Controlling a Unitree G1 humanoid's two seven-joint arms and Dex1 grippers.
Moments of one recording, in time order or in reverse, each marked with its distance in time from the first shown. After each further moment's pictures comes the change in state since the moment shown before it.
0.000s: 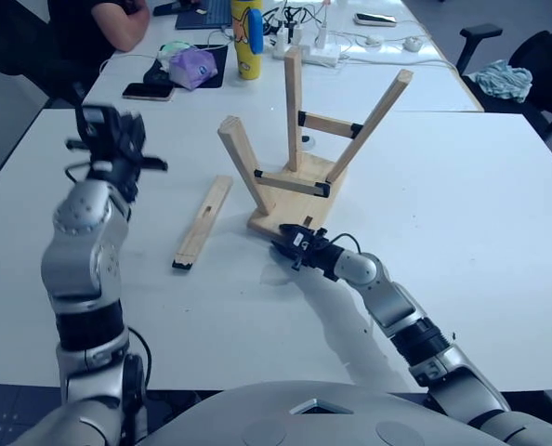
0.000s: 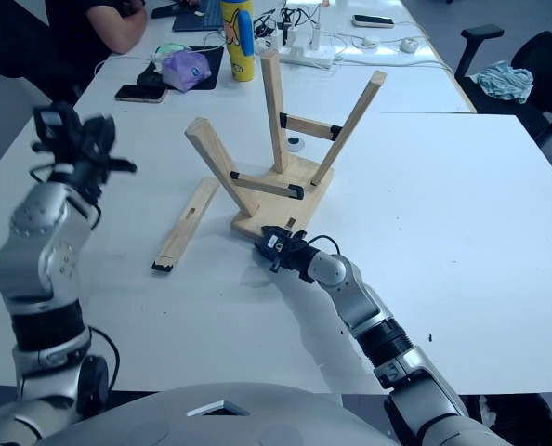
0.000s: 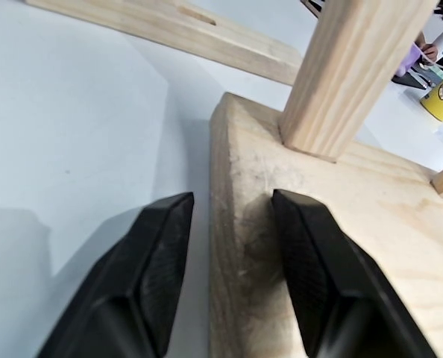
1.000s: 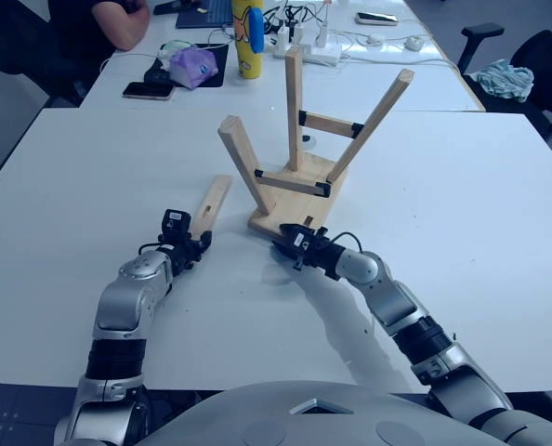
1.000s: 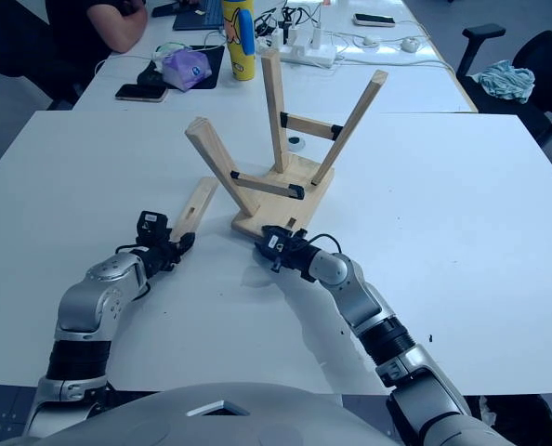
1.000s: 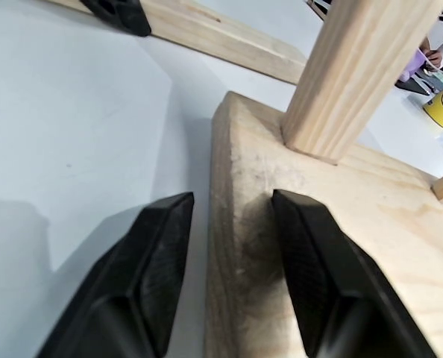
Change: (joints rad) left arm 0.118 -0.008 -0.189 0.245 0.027 0.112 -0.115; right arm -0.013 -0.010 -0.008 0.003 0.005 -0.007 0.024
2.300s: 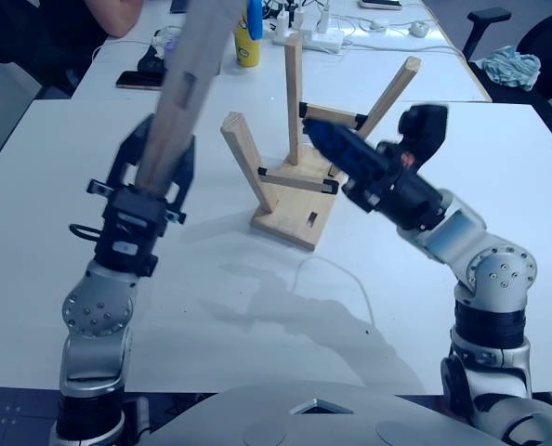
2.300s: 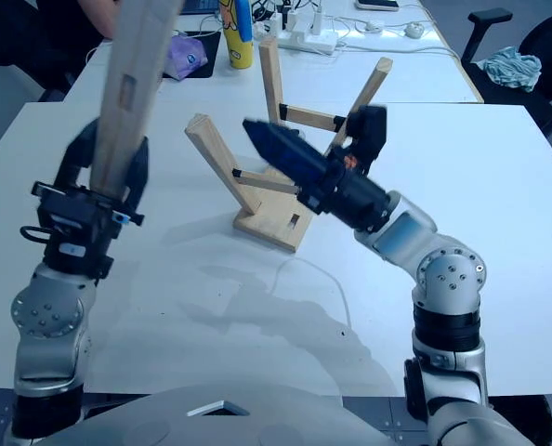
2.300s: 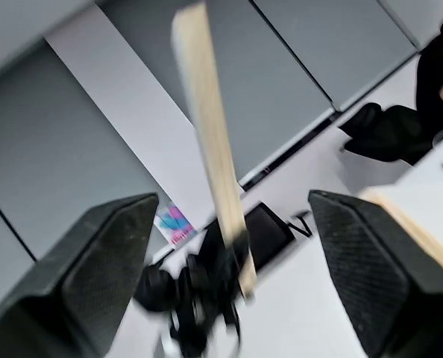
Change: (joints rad) left arm 0.247 0.045 0.021 -0.472 0.289 -1.041 -0.017; right arm -0.144 -0.051 -0.536 -0.563 1.848 0.702 -0.293
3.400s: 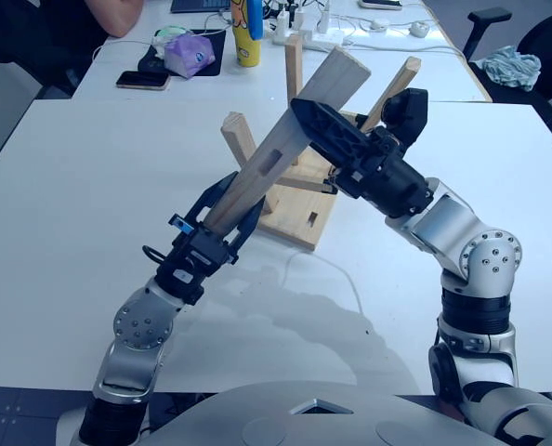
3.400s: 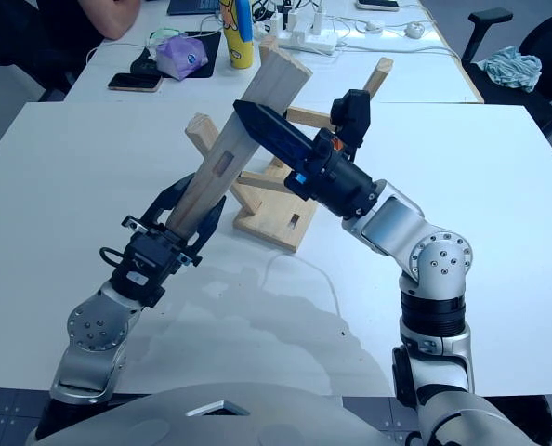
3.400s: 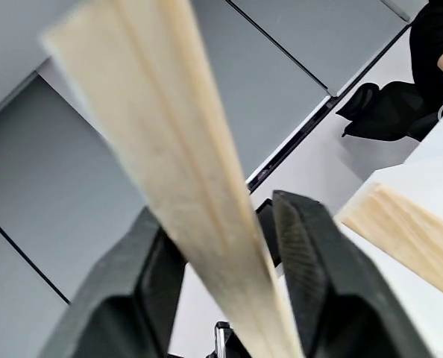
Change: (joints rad) left arm 0.029 -0.022 -0.201 0.119 0.021 -0.070 -0.080; right arm -0.036 0.044 0.031 0.062 0.073 0.026 -0.119
